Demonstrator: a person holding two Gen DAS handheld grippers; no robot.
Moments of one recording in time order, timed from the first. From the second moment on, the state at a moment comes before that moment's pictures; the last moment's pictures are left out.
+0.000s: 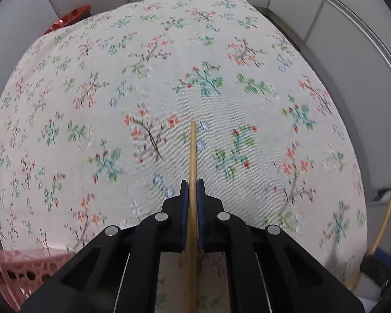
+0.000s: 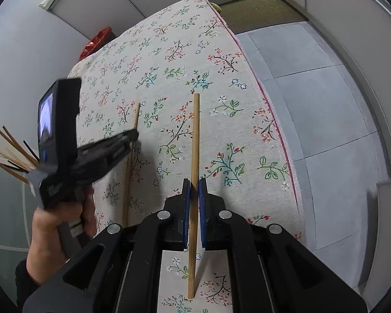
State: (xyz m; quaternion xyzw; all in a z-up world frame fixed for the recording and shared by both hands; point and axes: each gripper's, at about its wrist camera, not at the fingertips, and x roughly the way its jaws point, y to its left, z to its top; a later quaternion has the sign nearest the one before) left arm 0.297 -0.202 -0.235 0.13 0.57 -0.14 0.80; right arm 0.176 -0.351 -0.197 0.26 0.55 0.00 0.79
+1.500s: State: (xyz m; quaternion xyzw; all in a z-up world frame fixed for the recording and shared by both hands) left arm 0.113 0.006 0.010 0.00 0.19 -0.13 0.97; right arm 0.114 -0.216 -0.017 0.15 0.30 0.09 0.94
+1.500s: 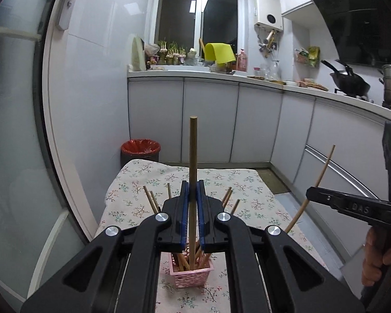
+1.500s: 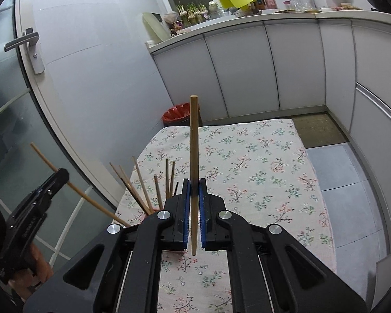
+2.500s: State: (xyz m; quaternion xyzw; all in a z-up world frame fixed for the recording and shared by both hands) left arm 0.153 0.044 -0.050 -0.03 0.32 -0.08 0.94; right arm 0.117 -0.171 -0.009 0.14 0.27 0.15 0.94
